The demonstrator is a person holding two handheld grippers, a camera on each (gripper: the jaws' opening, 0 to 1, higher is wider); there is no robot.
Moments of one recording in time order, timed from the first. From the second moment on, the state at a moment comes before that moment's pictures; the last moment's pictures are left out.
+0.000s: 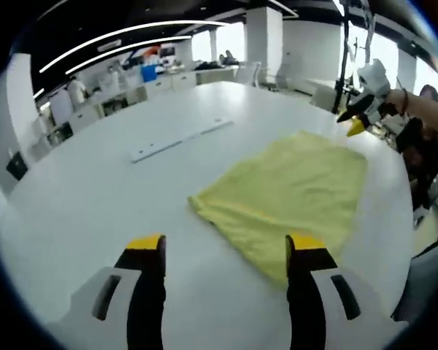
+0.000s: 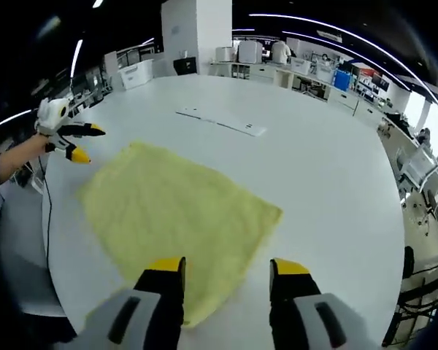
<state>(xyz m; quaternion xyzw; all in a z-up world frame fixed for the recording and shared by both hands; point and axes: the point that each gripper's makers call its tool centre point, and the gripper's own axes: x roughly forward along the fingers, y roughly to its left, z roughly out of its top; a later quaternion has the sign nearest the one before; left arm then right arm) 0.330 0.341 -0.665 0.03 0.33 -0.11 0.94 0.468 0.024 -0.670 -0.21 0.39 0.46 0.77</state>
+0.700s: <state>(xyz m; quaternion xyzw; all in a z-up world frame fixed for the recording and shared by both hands) 0.274 0.300 -0.697 0.00 0.36 -0.15 0.92 0.400 0.000 -0.691 -0.19 0.43 0.47 0.74</state>
